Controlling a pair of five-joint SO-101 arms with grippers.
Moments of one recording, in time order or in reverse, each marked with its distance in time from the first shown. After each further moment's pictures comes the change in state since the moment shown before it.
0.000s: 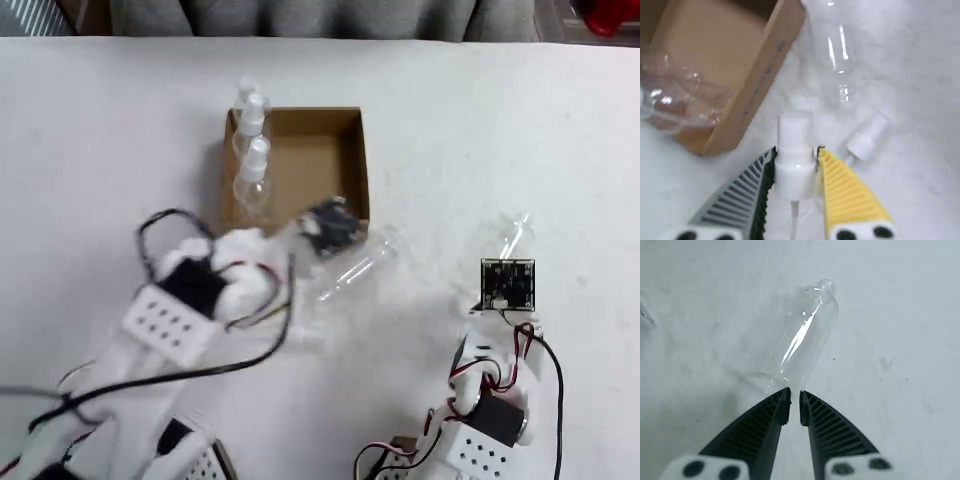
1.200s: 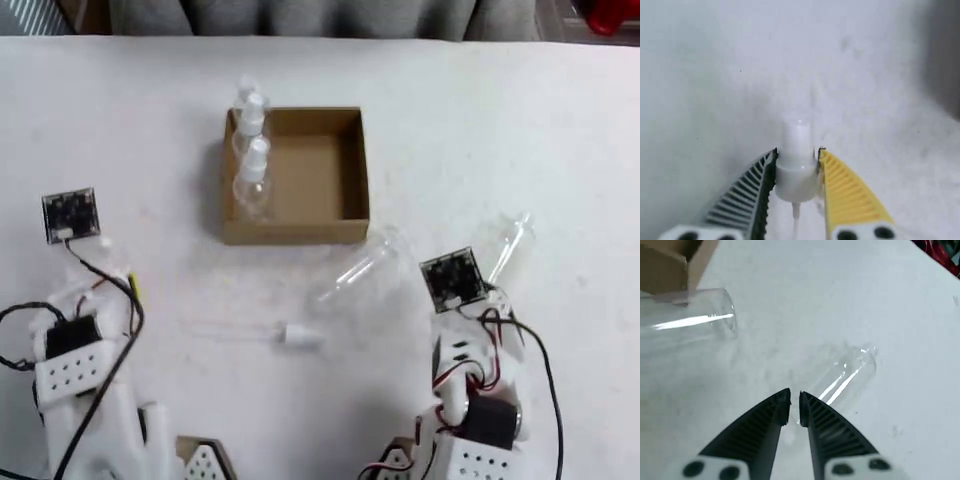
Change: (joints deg) left arm -51.2 -13.8 30.5 -26.1 21.8; right arm -14.3 0.0 -11.3 7.0 9.1
